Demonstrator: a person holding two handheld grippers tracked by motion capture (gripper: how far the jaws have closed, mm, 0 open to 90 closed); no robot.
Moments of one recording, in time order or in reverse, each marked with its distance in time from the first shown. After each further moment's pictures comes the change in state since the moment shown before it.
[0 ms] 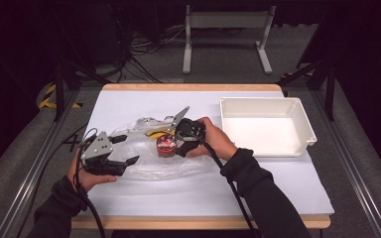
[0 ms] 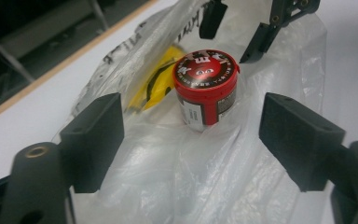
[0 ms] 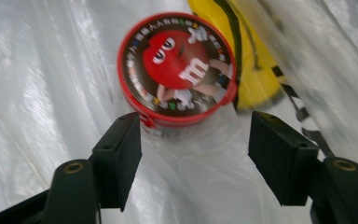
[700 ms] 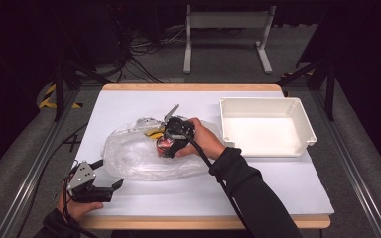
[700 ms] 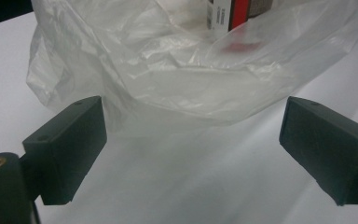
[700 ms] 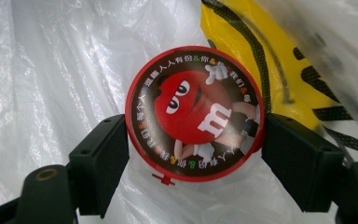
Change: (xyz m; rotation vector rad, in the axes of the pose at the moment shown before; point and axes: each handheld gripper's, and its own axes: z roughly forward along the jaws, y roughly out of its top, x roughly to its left) left arm -0.013 -0.087 -0.009 0.063 0.100 -0.163; right arm 0.001 0.022 0.024 0.042 0.046 0.080
